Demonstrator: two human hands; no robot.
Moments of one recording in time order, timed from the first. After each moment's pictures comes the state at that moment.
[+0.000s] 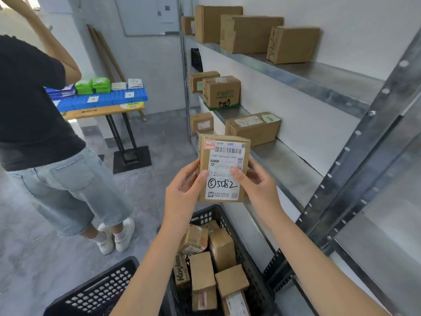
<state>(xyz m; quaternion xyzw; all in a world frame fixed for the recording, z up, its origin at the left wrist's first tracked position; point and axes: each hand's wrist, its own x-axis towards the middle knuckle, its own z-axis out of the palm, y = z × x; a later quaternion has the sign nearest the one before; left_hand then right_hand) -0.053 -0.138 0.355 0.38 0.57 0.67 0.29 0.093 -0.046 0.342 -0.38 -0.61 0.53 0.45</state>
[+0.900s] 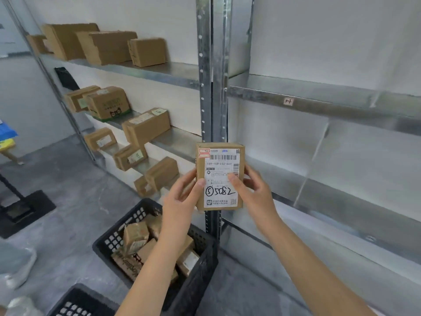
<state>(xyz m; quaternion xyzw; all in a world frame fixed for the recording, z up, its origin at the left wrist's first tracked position) 0.109 -0.303 0.372 0.51 0.43 0.56 0.49 0.275 -0.306 0.364 -0.53 -0.46 0.38 0.60</state>
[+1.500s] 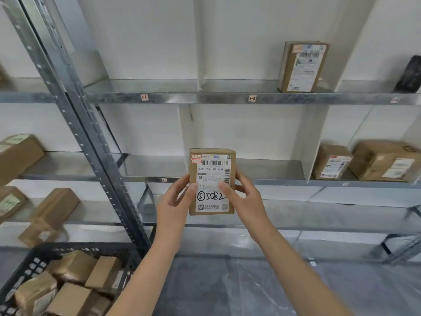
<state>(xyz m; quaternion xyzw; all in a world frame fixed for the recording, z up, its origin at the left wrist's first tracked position) 0.263 -0.460 0.371 0.60 0.29 0.39 0.64 0.396 -0.553 0.369 -0.65 -0.31 0.22 0.66</state>
